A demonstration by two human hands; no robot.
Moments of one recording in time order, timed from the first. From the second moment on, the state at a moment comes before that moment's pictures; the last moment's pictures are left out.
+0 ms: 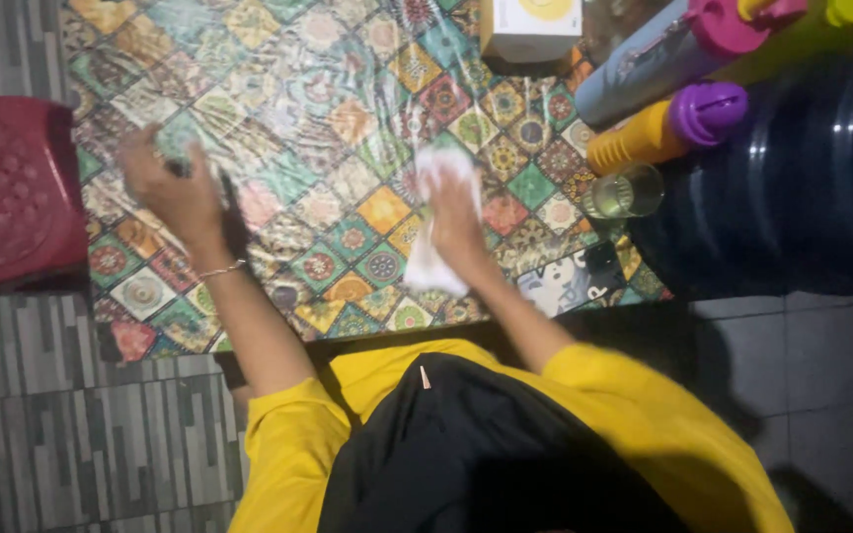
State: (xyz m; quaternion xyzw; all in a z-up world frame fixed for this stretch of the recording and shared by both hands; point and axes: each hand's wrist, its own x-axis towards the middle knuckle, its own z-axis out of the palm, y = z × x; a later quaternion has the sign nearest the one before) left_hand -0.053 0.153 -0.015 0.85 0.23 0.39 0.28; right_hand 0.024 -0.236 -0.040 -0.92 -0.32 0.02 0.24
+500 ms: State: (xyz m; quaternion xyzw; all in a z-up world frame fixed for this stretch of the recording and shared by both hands) left_hand -0.100 0.216 -0.036 0.78 0.39 0.42 0.25; right_hand 0.018 -0.214 -0.025 -0.93 -0.28 0.00 0.24
